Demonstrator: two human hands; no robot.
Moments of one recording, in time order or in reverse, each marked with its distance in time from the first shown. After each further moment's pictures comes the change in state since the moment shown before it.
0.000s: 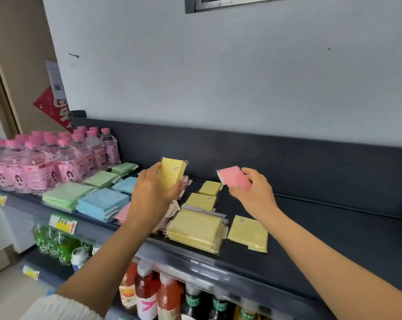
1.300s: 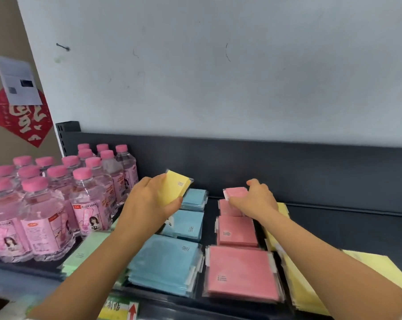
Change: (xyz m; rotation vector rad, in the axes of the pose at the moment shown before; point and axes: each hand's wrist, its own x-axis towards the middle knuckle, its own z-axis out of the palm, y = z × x) left_hand 0.153 -0.197 -0.053 0.041 -0.190 0.244; right_hand 0.091 -0.077 0.204 -0.510 0.030 0.360
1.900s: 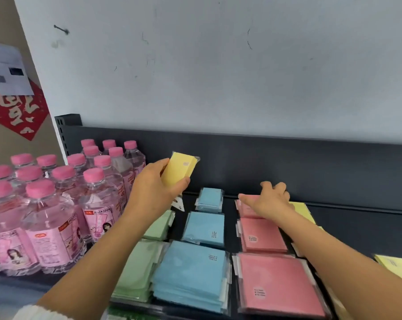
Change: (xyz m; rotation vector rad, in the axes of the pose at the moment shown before) left_hand 0.045 -0.037 -0.005 -0.272 -0.047 -0.095; right_hand 0.026 -0.011 0.032 -0.157 -0.036 0.131
